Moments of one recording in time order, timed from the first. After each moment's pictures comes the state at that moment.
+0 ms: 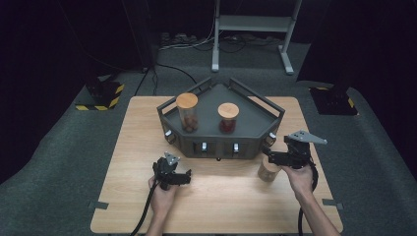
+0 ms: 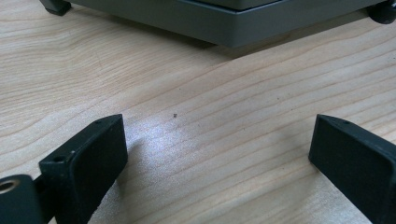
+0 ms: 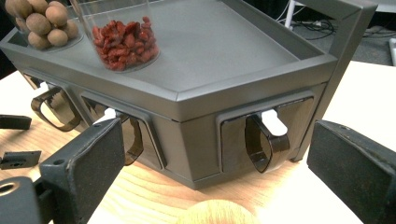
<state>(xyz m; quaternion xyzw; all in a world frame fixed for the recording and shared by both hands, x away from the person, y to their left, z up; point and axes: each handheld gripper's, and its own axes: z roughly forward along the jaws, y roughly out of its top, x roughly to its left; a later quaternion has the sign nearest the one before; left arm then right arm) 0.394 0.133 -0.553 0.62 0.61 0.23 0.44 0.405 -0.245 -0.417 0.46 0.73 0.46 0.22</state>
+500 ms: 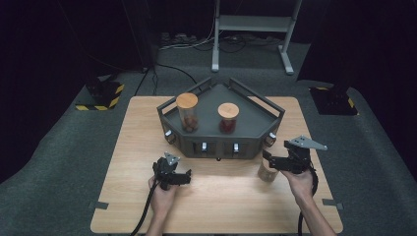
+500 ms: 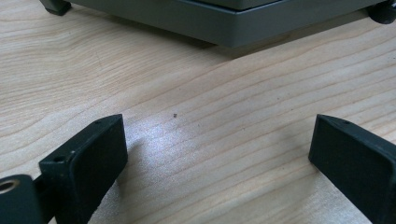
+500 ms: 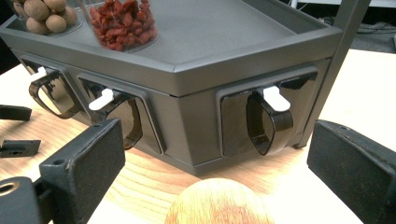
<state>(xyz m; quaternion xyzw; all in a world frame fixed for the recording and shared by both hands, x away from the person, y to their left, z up) 0.394 0.132 -0.553 0.62 0.61 0.23 0.44 0.398 -0.250 -0.434 0.46 0.73 0.46 0.22</state>
